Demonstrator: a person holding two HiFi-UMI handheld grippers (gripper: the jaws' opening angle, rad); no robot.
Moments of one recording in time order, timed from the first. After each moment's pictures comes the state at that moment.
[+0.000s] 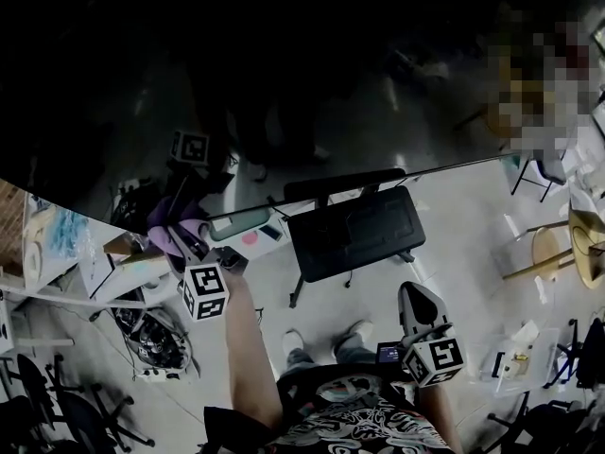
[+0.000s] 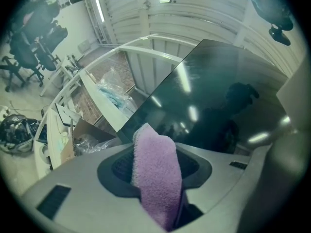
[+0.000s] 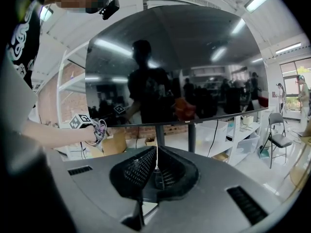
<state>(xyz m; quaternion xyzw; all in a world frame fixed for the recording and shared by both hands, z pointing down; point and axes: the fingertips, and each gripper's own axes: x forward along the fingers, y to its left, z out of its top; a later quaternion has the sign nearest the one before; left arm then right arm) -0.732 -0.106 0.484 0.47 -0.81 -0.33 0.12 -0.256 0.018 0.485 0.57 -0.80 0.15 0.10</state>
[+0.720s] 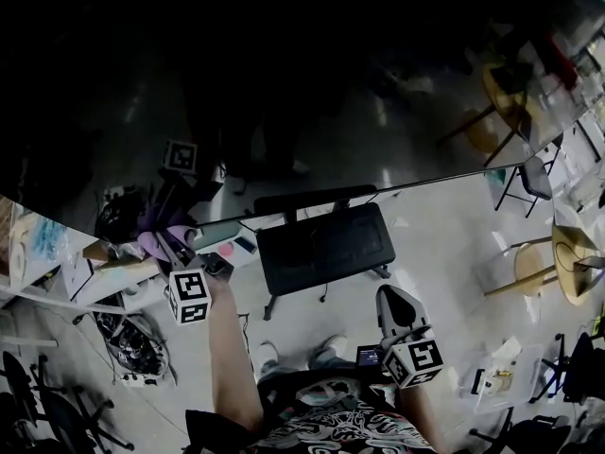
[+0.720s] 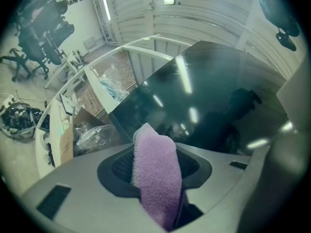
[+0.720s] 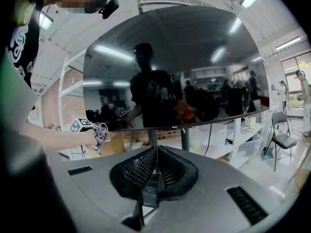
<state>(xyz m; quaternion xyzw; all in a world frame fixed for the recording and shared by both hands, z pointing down) -0.663 -0.114 0.482 0.46 -0.80 -0.36 0.13 -0.192 -0.004 0.477 0.55 -0.82 0.14 0.08</state>
